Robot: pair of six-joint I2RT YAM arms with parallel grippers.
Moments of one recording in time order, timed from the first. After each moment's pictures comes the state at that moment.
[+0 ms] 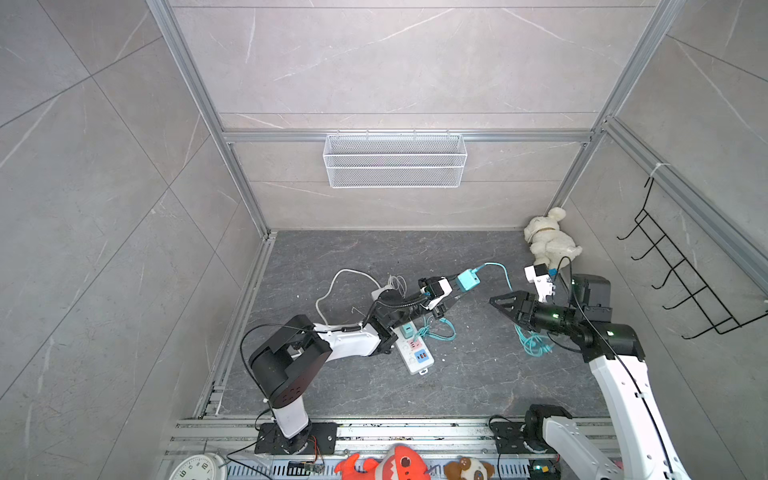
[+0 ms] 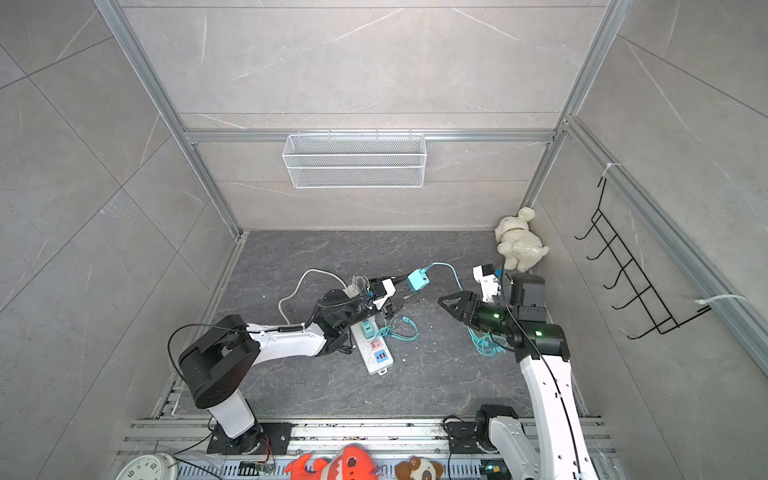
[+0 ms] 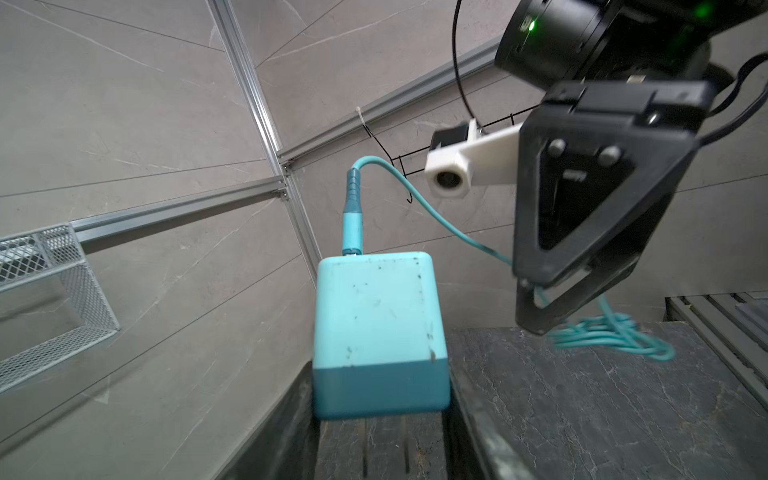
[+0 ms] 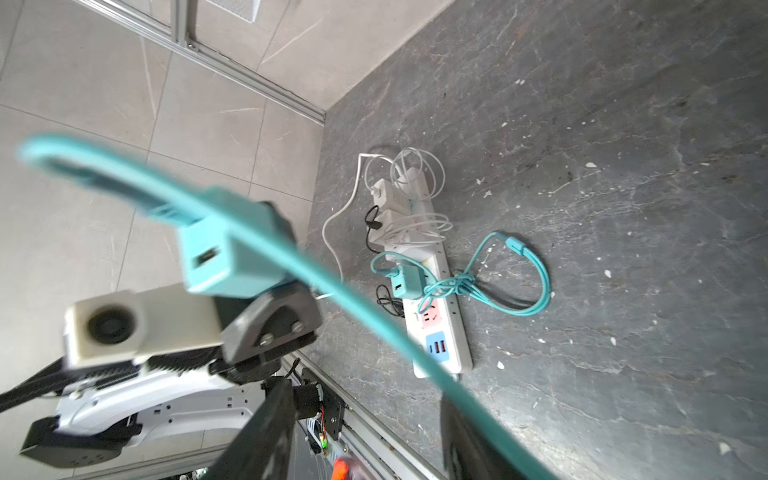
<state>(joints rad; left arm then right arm) -0.90 1.76 0.91 1.16 0.36 0.25 -0.09 0.85 1.00 -0.87 -0.89 0.43</state>
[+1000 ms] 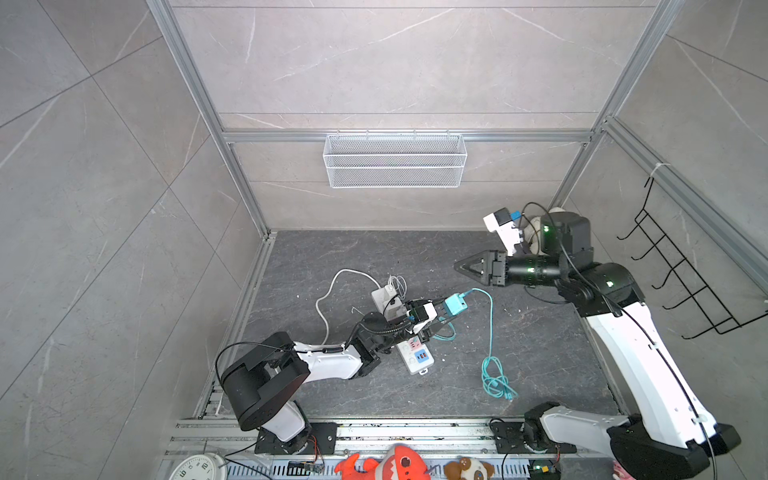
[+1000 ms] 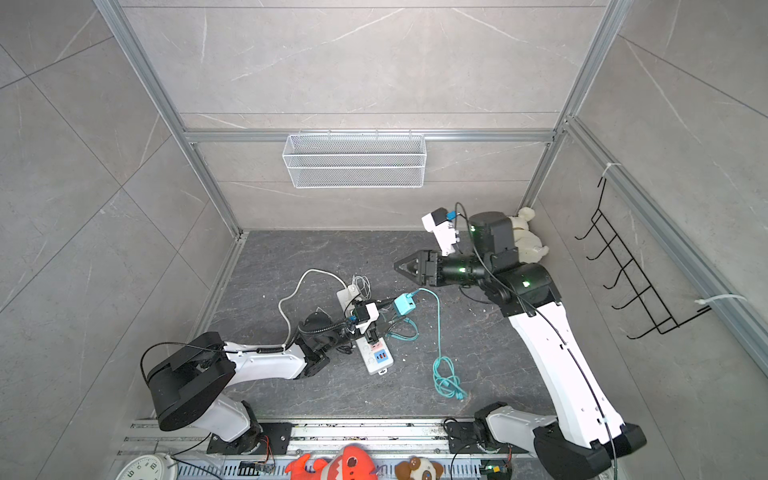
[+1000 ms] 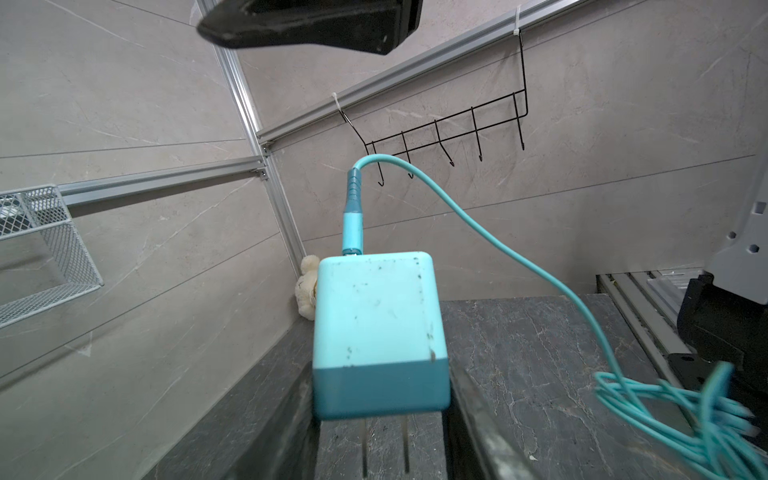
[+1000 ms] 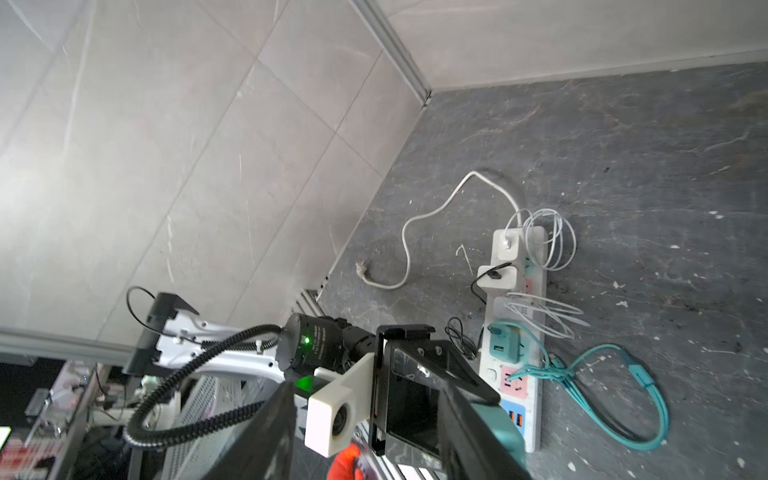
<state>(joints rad) -0.96 1.54 0.61 1.19 0.32 0.22 0.42 1.25 1.64 -0.95 -0.69 0.38</state>
